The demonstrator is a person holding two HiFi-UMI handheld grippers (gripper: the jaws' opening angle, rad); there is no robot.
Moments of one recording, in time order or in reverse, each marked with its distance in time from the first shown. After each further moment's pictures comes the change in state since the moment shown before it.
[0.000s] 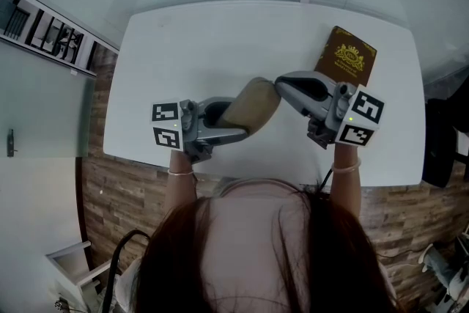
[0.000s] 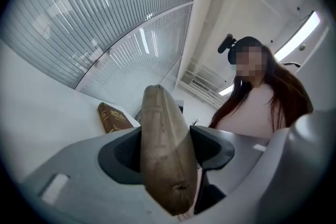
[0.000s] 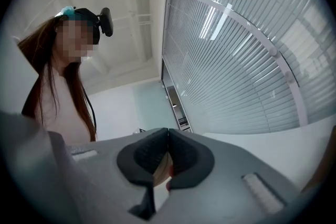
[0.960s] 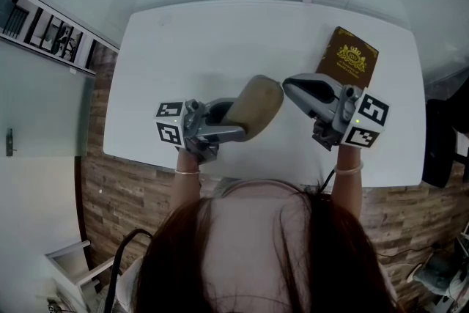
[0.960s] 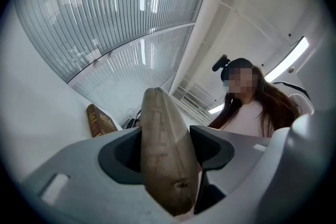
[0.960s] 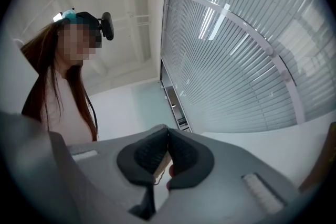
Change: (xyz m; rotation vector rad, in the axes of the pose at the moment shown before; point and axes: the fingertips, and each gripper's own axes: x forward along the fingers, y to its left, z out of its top) left arm -0.007 0.003 0.007 -0.101 -0.176 -0.139; right arm -0.006 -0.007 -0.004 0.016 -0.005 -0.006
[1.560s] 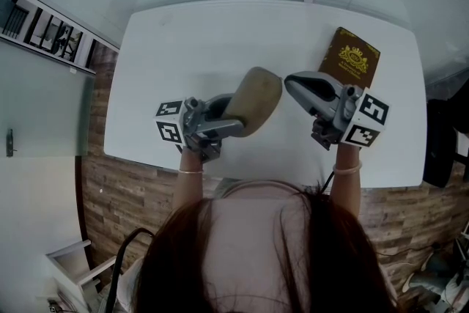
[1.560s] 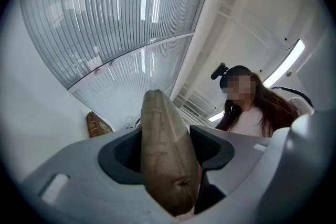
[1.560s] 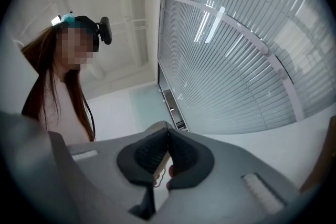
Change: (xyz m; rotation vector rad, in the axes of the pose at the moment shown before) left arm -0.006 0.000 0.014 0.003 -0.098 -0.005; right arm 0.002 -0.003 0.001 0.026 -0.041 -0.023
